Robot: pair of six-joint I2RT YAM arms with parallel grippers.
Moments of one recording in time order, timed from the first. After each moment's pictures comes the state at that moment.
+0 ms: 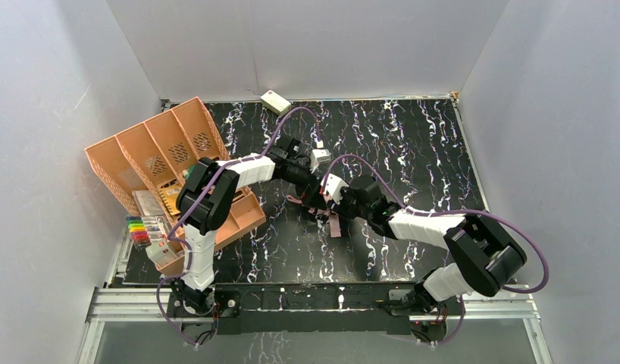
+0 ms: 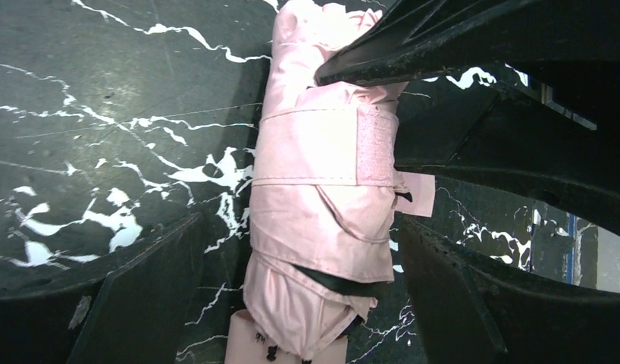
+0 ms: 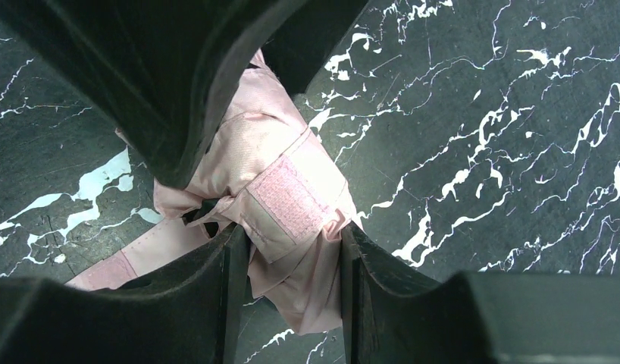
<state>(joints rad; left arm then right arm) -0.54 2.06 1.33 -0.28 0.91 0.32 0.72 1.43 0.56 0.24 -0.06 -0.48</state>
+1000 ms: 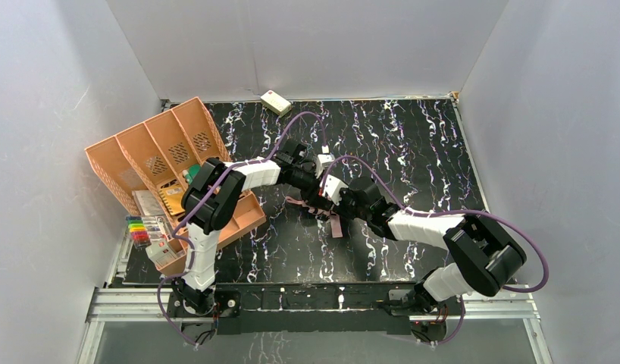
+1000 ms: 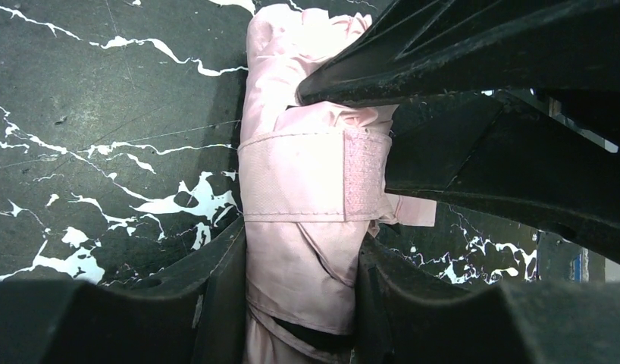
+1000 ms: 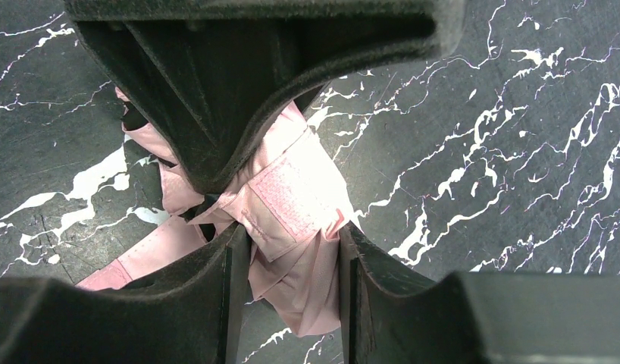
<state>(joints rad) -0.59 2.10 1.32 -0.24 0.91 0.31 0.73 1.43 0.56 0.26 -0.03 -0.49</state>
